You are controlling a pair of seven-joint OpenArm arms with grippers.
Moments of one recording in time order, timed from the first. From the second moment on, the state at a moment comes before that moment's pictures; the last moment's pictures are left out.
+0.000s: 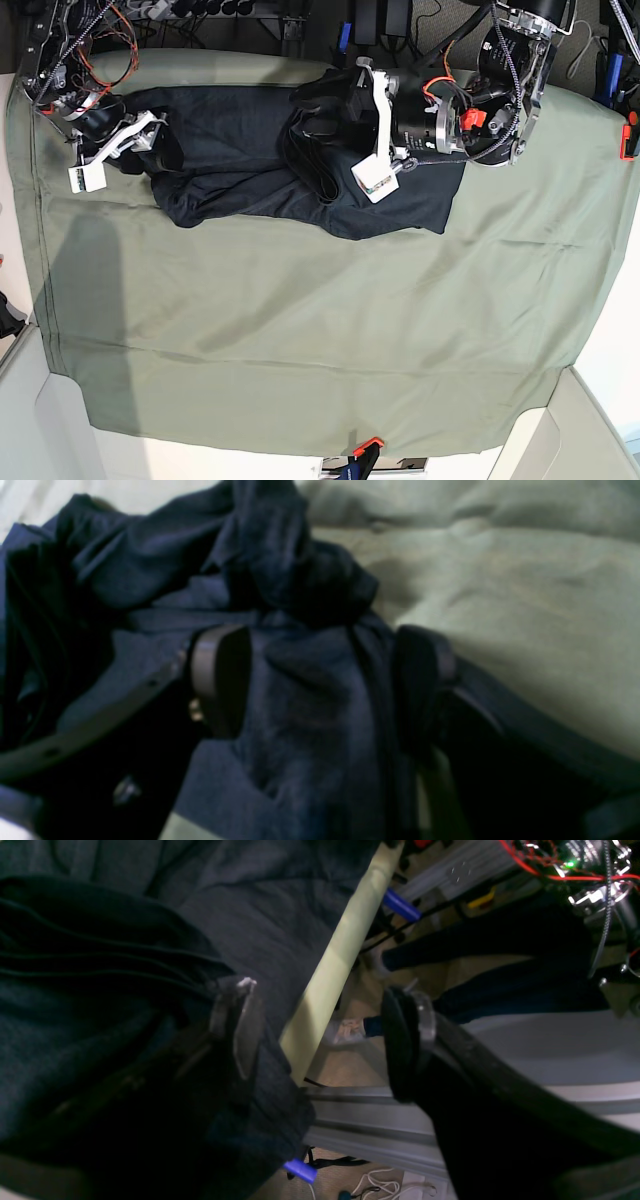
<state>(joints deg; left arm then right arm) 8.3 -20.6 11.6 100.2 -65.1 -38.0 67.0 -14.7 8.3 19.2 93.1 36.6 29.8 -50.8</state>
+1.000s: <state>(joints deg) 8.6 -25.4 -8.2 102.8 -66.3 -38.0 66.0 -13.2 8.2 9.8 93.3 28.4 29.7 -47.2</state>
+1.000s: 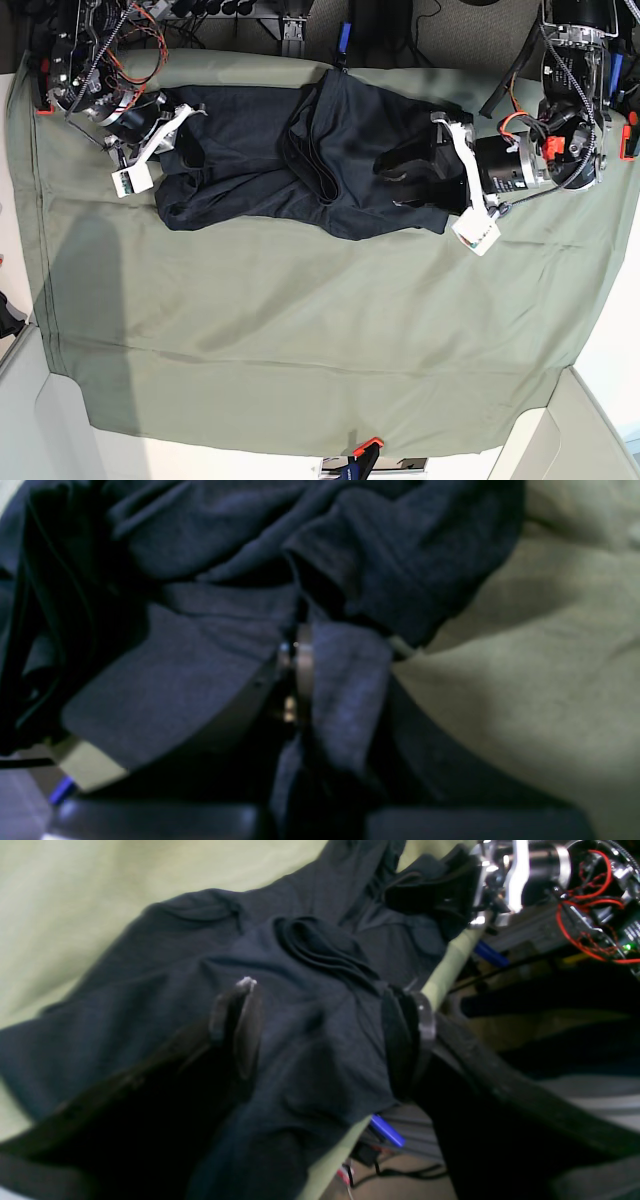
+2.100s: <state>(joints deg) 17.9 -25.3 -19.0 99.6 -64.4 -38.1 65.7 -15.2 -3.2 5.3 112.7 29.1 29.5 -54.5</state>
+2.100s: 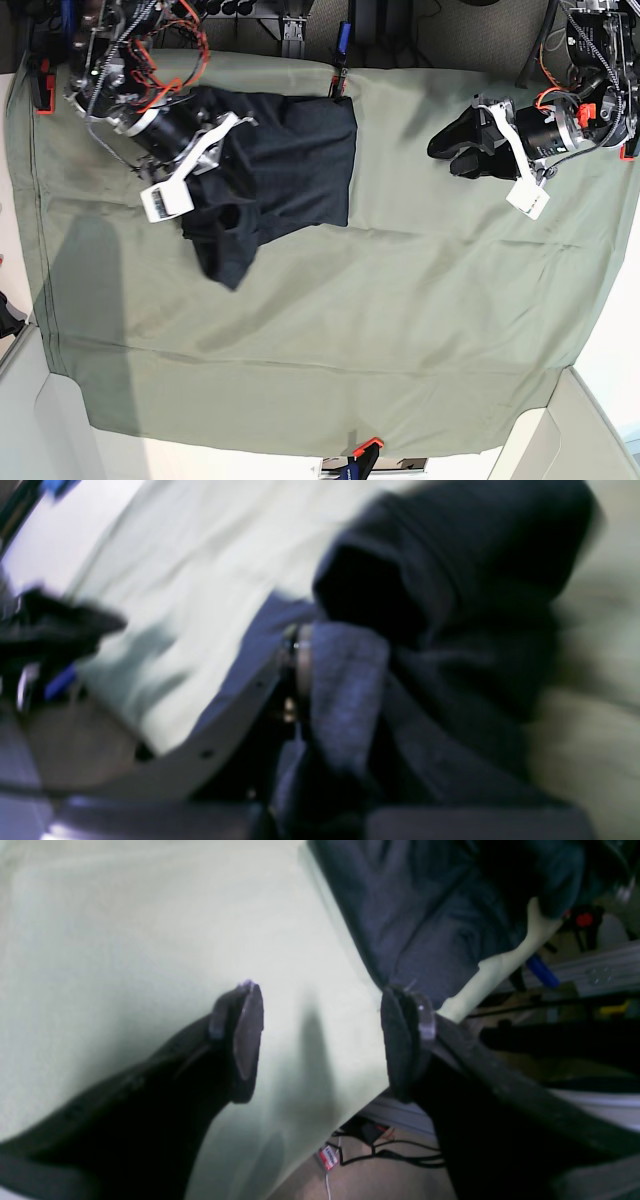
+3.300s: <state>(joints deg) 18.2 -23.5 19.8 115.6 -33.8 -38.2 52.1 -1.0 -4.3 8.0 106.9 9.4 24.4 -46.3</state>
